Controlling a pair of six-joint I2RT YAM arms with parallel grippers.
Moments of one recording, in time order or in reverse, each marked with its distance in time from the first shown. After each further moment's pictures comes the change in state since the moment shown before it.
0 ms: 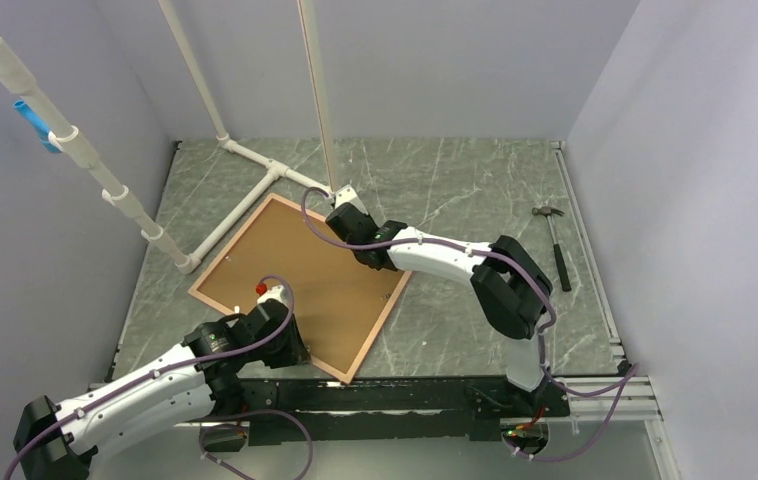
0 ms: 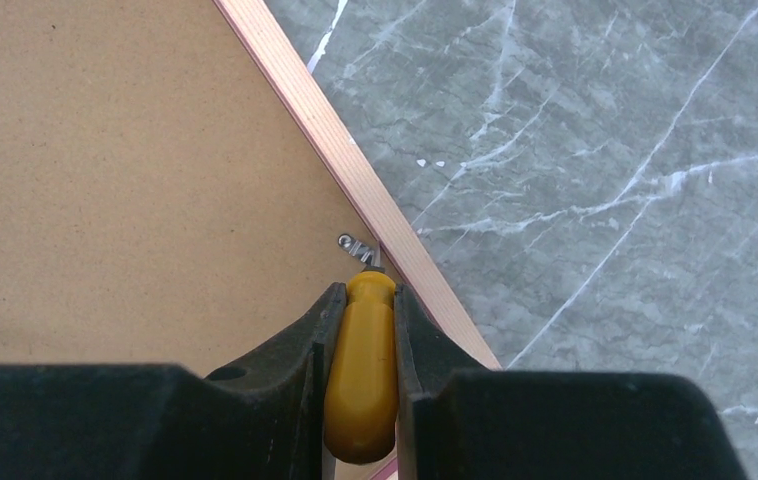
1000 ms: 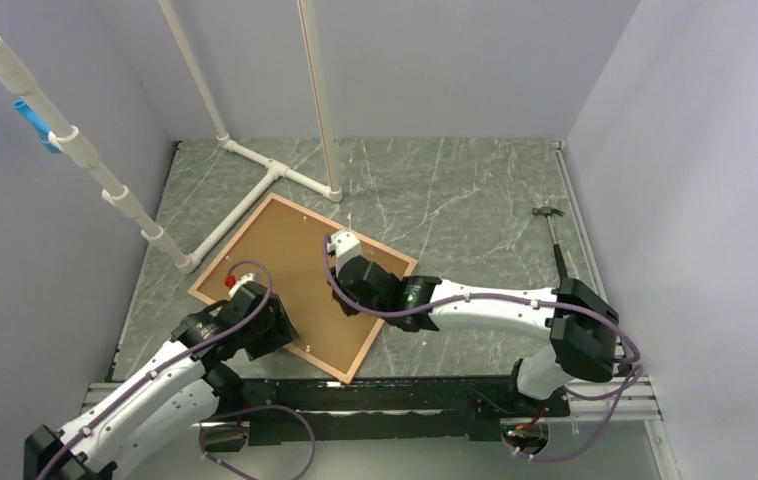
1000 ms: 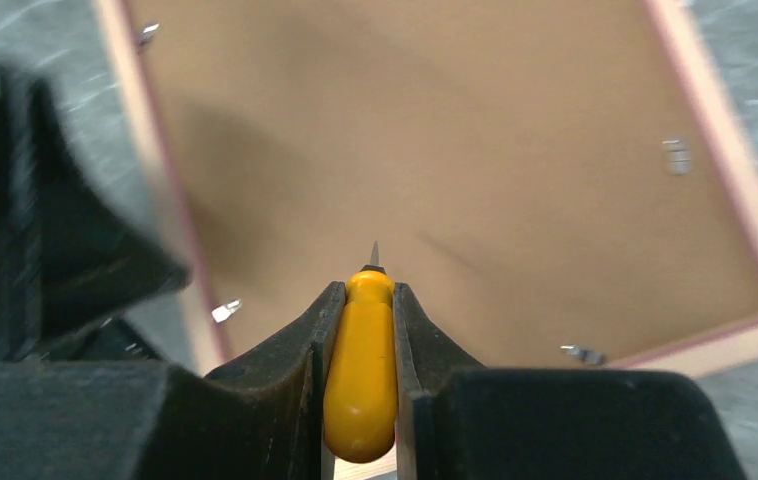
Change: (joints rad) left arm 0.203 0.003 0.089 -0.154 -0.054 -0.016; right arm 0.250 -0.398 -0.350 0.204 -0.194 0.197
